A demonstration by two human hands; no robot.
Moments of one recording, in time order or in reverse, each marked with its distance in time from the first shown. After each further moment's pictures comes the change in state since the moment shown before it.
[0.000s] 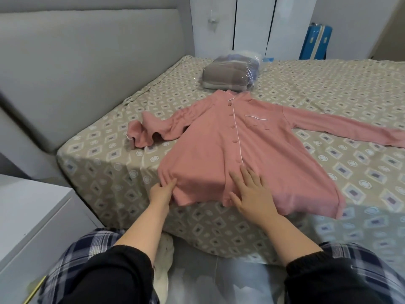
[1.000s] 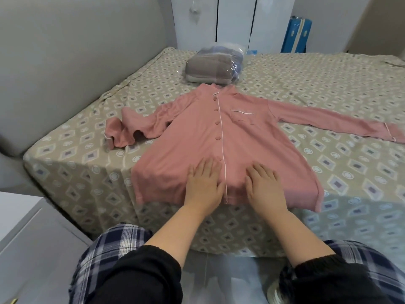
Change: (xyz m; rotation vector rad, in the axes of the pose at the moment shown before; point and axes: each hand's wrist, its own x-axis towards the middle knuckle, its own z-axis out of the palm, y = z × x) left_hand -0.056 -0.014 0.095 1.302 -0.263 1.163; right_hand -0.007 0.033 -0.017 -0.028 0.188 0.217
